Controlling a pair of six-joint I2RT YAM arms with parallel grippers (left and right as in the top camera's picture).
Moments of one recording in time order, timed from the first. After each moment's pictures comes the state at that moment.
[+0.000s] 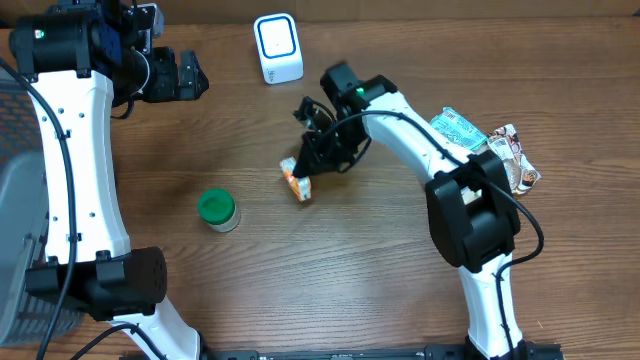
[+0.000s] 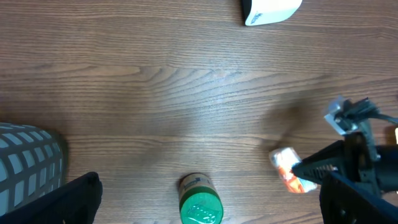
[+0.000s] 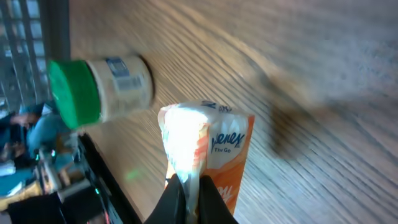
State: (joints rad) left arm 0.09 1.91 2.27 -1.52 0.15 -0.01; right arm 0.50 2.26 1.79 -0.97 -0.76 0.06
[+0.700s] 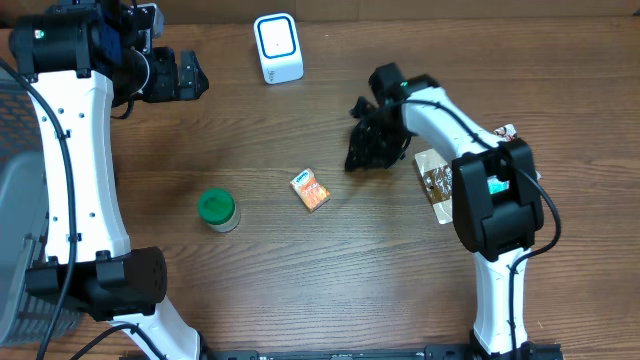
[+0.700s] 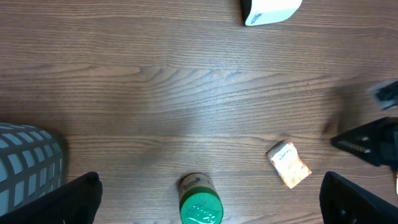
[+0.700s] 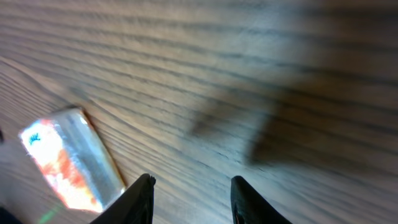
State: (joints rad) left arm 0.09 1.91 2.27 -1.52 0.15 -0.01; right arm 0.32 2.26 1.77 -1.06 -0.43 0.09
